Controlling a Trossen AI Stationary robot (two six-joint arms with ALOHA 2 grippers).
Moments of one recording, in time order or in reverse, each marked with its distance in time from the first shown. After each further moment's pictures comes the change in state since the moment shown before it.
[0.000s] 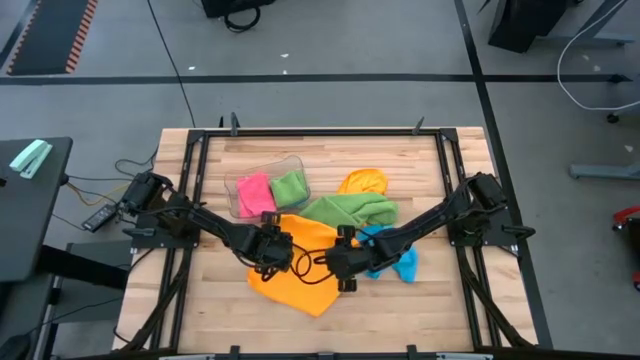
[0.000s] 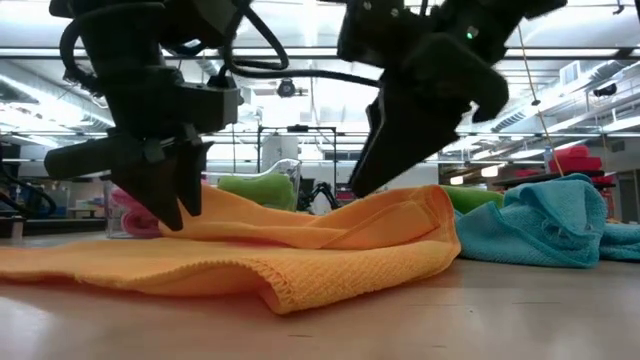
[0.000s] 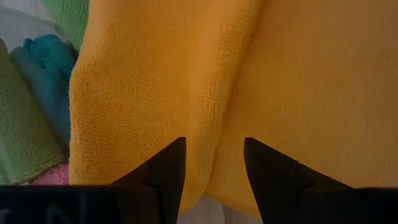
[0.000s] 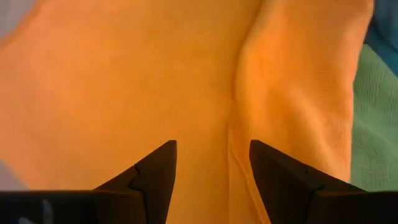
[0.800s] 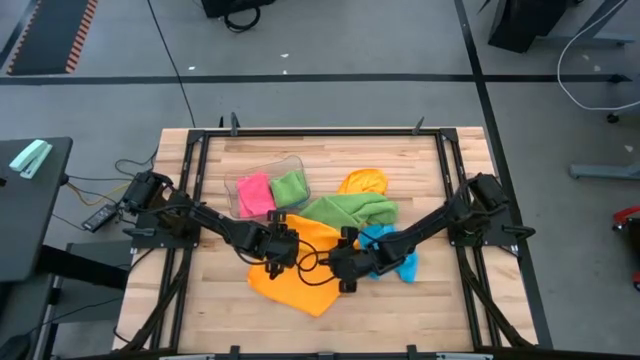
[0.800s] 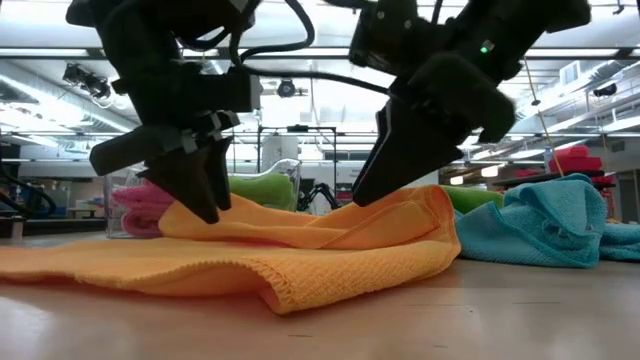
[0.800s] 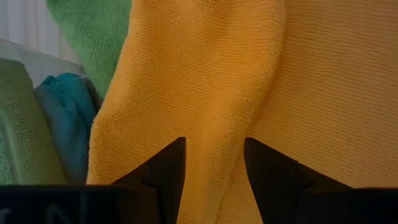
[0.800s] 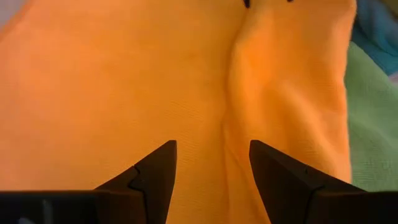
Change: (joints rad) left arm 0.028 -0.002 0.000 0.140 -0.012 -0.008; right arm 0.026 -0.006 -0.065 0.099 0.077 0.012
